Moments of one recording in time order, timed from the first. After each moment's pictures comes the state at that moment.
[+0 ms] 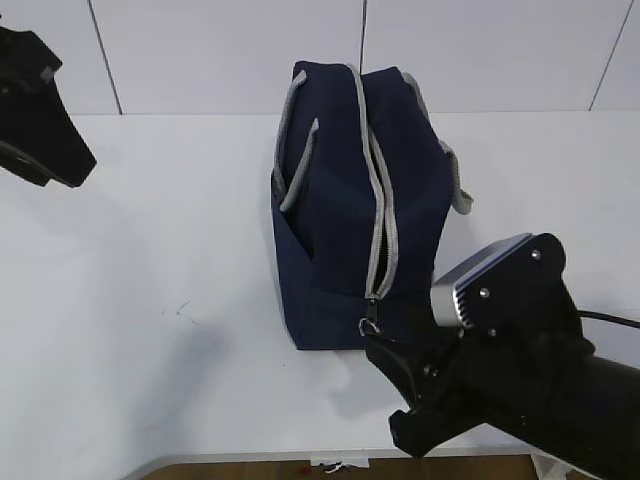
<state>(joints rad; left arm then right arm) -0.36 1.40 -1.36 -0.29 1.24 0.06 0.76 1.45 -0.36 0.20 -0.55 -0.12</state>
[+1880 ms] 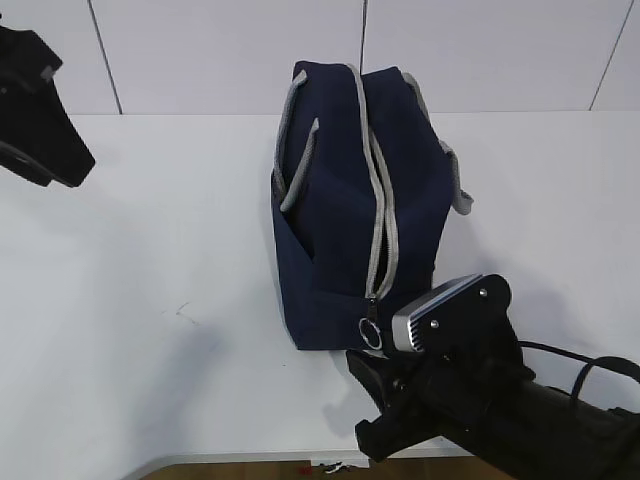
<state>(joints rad) -0.36 1.40 -1.36 -0.29 1.24 0.06 0.76 1.78 -0.38 0.18 -0.85 -0.02</state>
